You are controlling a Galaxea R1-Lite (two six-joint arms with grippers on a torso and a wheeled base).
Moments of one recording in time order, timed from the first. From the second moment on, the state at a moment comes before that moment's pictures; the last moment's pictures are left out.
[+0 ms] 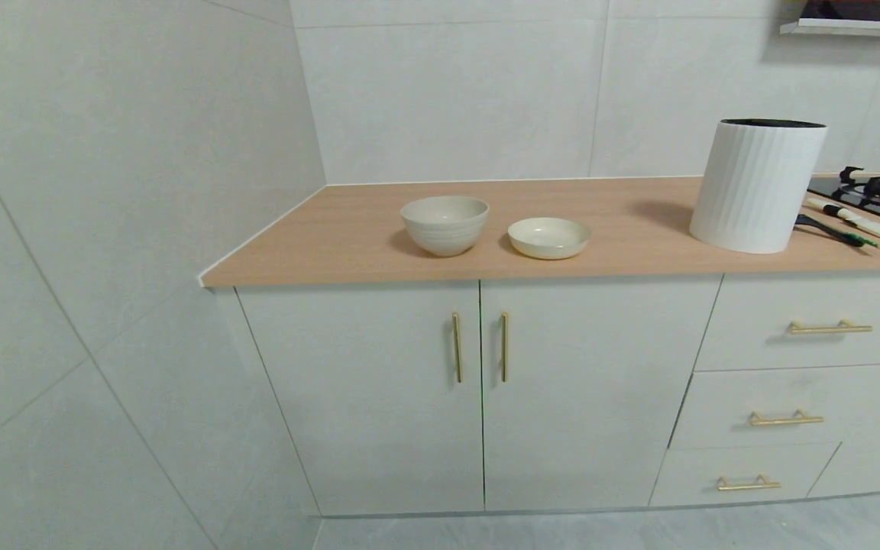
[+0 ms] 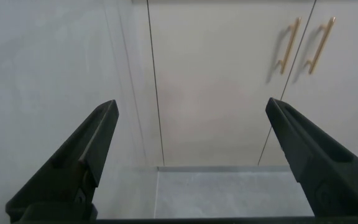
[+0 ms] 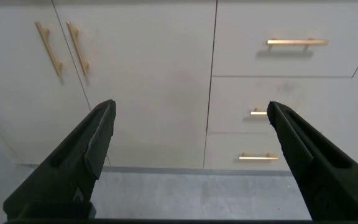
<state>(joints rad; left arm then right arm) 0.01 0.00 0.00 0.00 0.01 0.00 0.00 0.00 0.00 0.00 0.05 0.00</state>
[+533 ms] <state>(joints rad) 0.01 0.00 0.00 0.00 0.01 0.00 0.00 0.00 0.00 0.00 0.05 0.00</state>
